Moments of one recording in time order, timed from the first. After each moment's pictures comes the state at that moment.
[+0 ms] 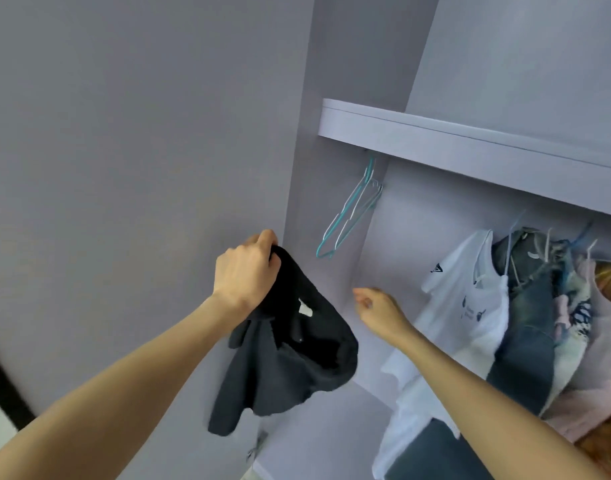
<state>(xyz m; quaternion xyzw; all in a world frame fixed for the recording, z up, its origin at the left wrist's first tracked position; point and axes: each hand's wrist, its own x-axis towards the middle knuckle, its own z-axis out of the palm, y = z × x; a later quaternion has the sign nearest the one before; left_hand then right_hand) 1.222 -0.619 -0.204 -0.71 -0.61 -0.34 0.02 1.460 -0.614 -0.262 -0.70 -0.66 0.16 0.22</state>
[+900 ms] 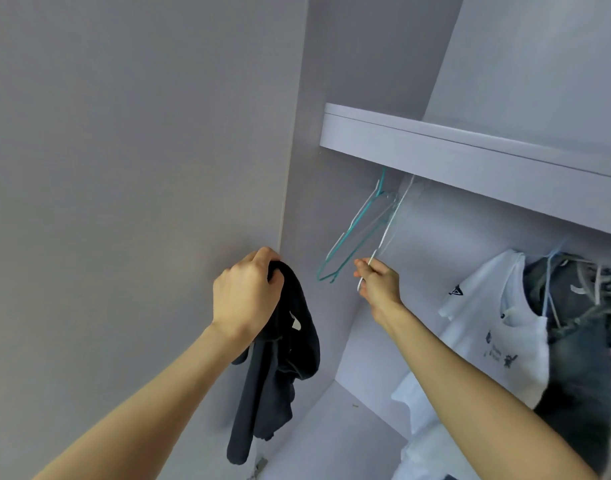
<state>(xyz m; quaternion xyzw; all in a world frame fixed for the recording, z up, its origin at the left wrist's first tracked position) 1.246 -0.581 -0.211 -0.66 -0.62 -0.42 0.01 1.446 -0.512 -0.234 -0.59 -0.42 0.37 0.57</state>
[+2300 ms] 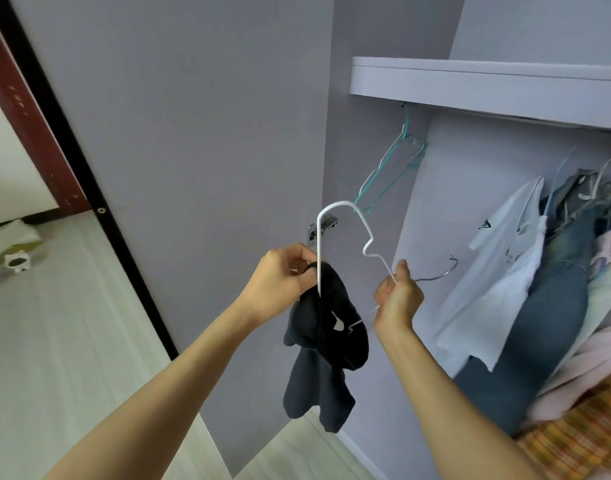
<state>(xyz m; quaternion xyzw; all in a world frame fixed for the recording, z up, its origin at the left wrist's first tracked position) 1.211 -0.774 -0.200 -0.67 -0.51 -0.41 -0.35 1.383 -0.726 -0.270 -0.49 -0.17 0.46 0.72</state>
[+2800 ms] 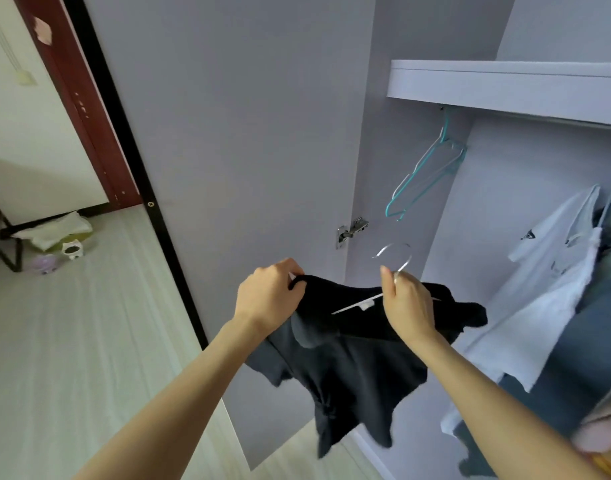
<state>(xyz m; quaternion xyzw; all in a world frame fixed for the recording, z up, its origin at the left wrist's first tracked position) 1.174 -0.775 -0.234 -0.66 -0.69 -0.28 -0.09 1.385 -0.724 -0.284 -0.58 -0.70 0.03 0.41</state>
